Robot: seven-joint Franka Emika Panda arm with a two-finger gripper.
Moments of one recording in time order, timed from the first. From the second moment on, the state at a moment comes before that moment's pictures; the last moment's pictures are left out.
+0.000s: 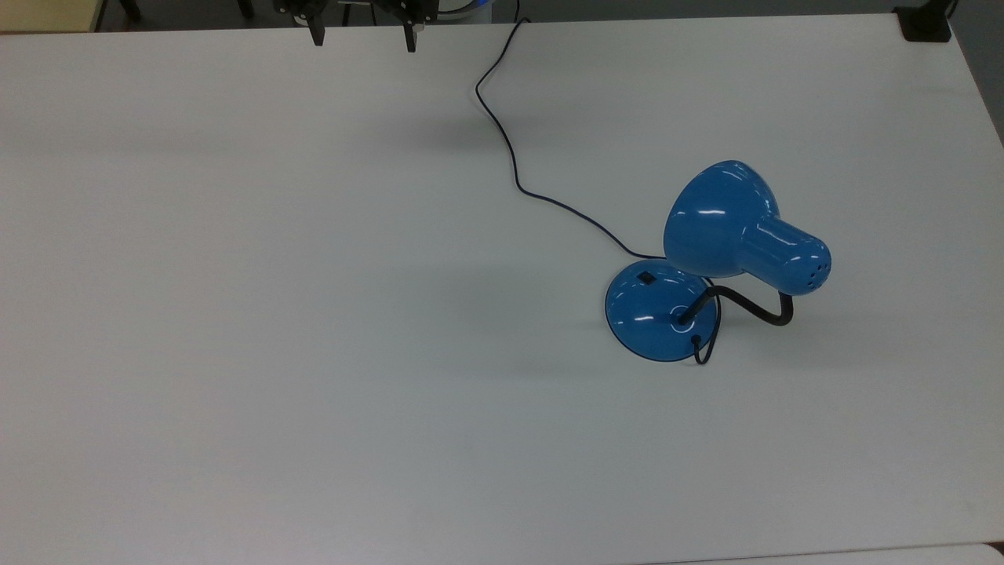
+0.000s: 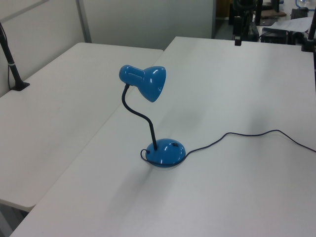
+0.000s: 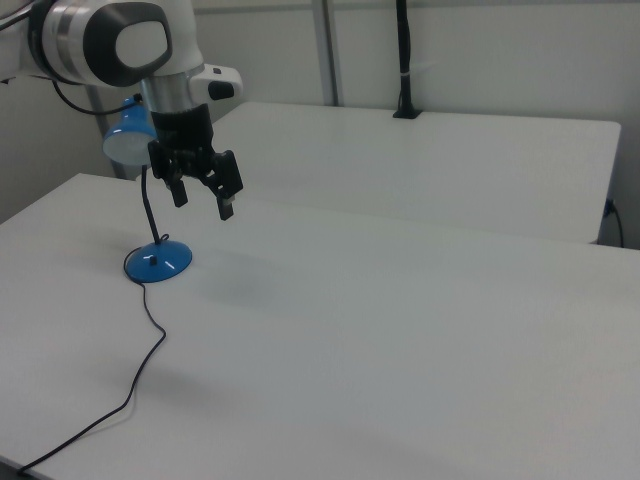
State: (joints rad) arm 0.04 -0.03 -0.08 -1.71 0.00 1.66 0.01
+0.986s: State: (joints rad) arm 0.04 -0.03 -0.08 -1.71 -0.01 1.66 -0.08
